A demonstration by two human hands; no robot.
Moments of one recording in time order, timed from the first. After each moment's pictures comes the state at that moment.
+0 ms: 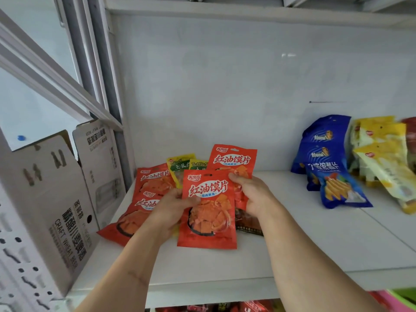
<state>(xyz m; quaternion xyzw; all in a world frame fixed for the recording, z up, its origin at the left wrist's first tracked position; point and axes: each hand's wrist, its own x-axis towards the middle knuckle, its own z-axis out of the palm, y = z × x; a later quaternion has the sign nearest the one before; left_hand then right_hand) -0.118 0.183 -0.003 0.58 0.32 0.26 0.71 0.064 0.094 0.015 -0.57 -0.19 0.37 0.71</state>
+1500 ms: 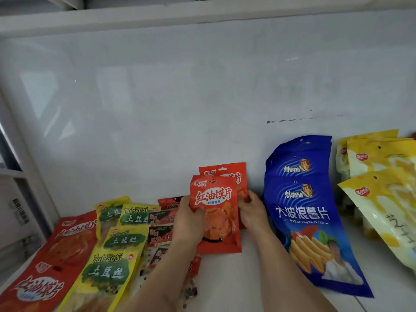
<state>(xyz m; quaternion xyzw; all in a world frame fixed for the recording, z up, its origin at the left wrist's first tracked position) 0.176 0.164 0.002 0.67 0.42 0.40 0.47 0.330 0.107 -0.021 -0.65 -0.29 0.21 0.68</state>
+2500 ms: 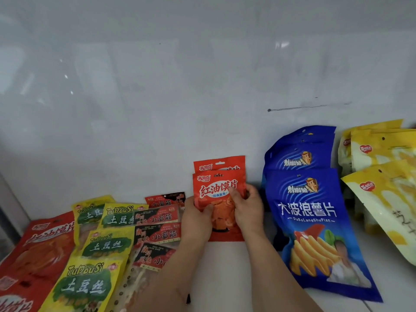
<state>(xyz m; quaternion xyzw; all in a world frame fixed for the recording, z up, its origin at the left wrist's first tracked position) 0.221 0.182 -0.030 0.66 0.43 0.36 0.49 0.329 0.129 -0.039 -0.63 -0.22 0.13 0.73</state>
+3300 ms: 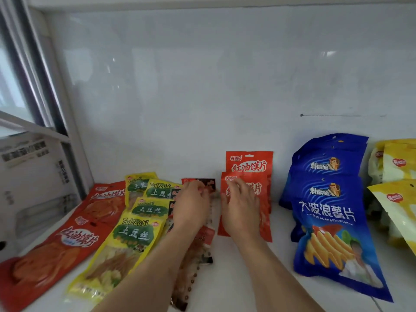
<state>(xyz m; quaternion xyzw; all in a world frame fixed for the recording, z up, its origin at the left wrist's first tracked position) 0.131 0.171 0.009 0.76 0.48 0.37 0.25 0.236 0.113 -0.020 -0.79 -0.48 -0.14 0.36</state>
